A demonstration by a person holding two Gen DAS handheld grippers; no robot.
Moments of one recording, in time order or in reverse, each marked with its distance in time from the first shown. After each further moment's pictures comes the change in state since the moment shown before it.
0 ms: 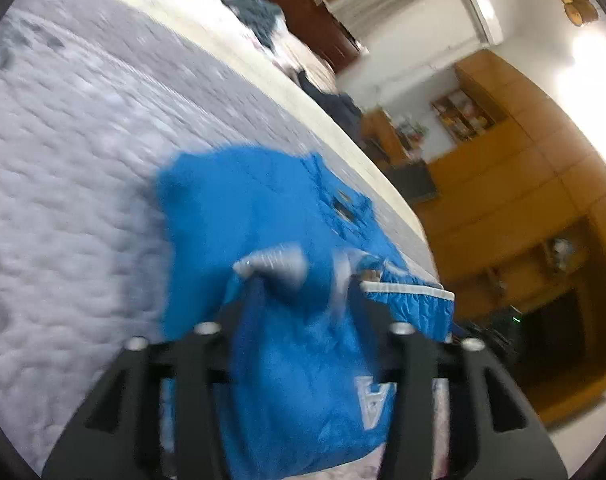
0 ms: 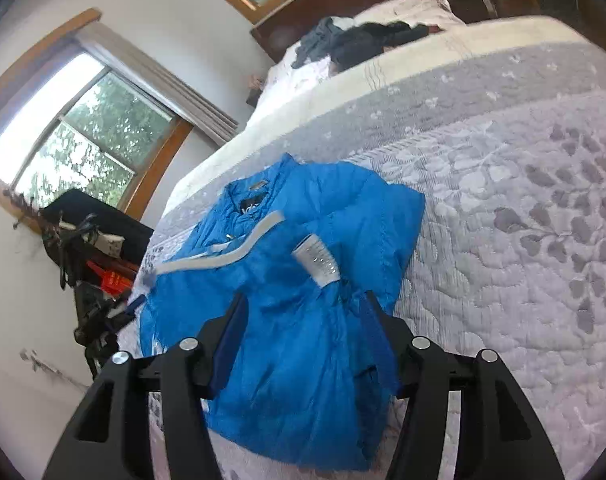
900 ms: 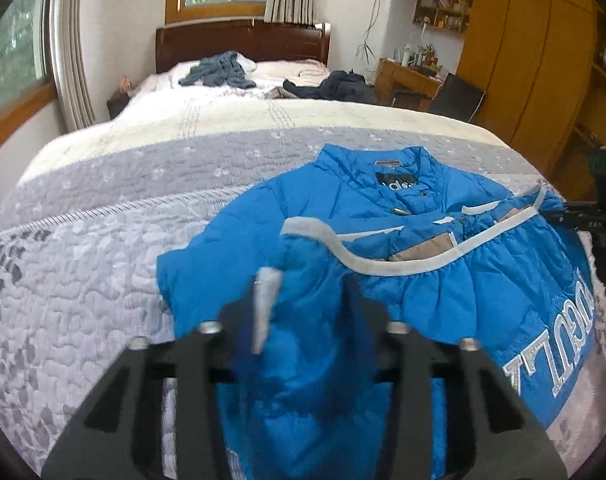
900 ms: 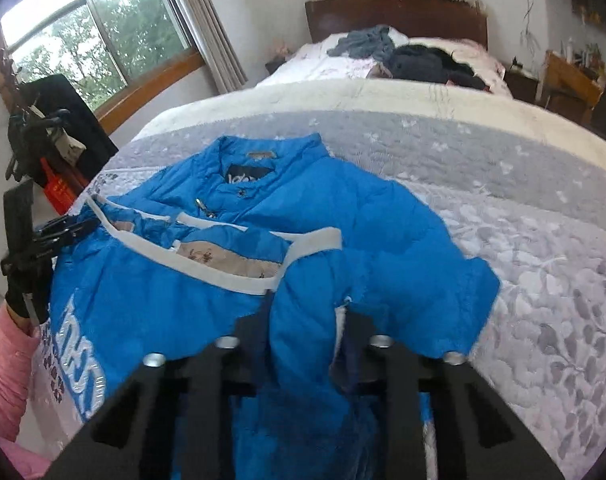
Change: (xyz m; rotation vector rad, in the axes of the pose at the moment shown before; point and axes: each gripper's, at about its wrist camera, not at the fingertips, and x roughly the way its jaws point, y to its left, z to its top) left arm 0.065 -0.067 -0.009 0.587 -0.011 0.359; right arm 0.085 0.056 0.013 -0.380 0.041 -0.196
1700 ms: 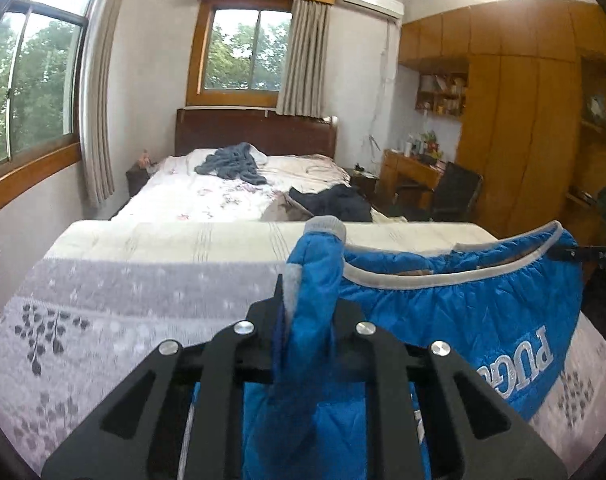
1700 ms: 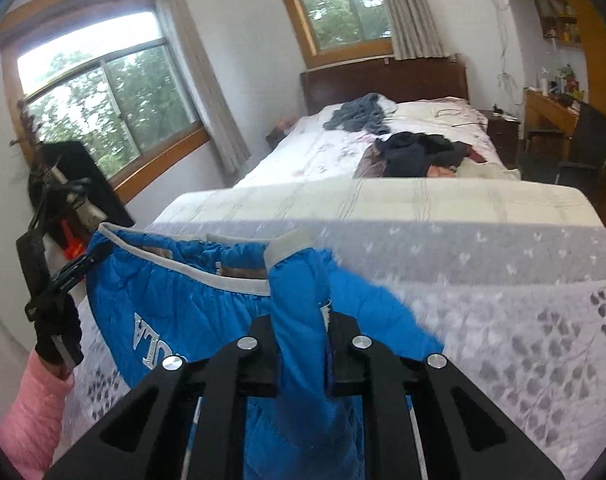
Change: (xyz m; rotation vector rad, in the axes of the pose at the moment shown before) left arm -0.087 -0.032 0.085 -0.042 -0.336 0.040; right arm -0.123 0.022 0.058 0.069 -0.245 0.000
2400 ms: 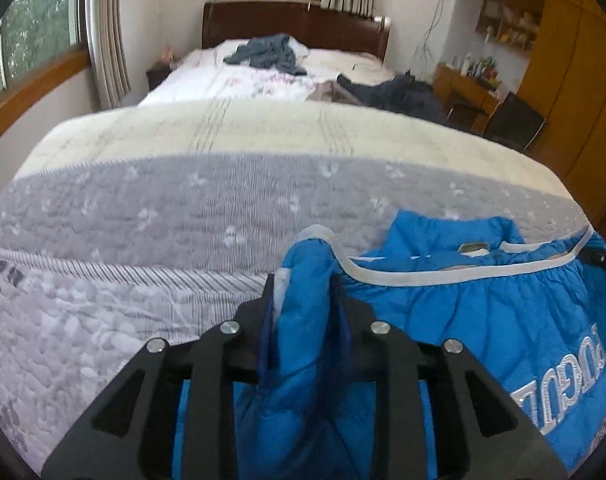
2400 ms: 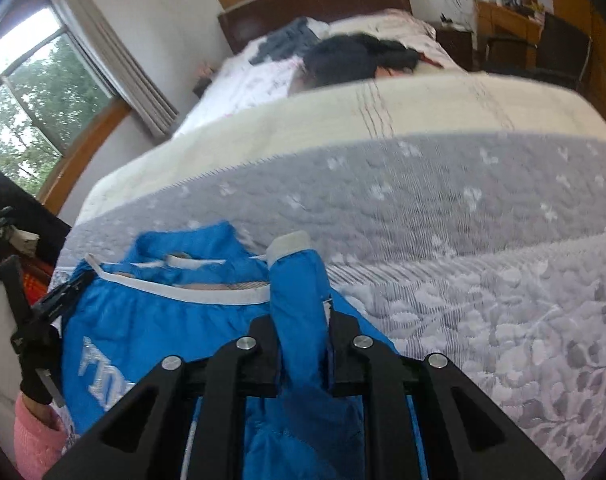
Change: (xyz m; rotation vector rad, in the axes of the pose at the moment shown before) left arm 0.200 0.052 -0.050 -0.105 0.411 0.105; right arm 0.187 -0.090 -0.011 0.224 0.266 -0.138
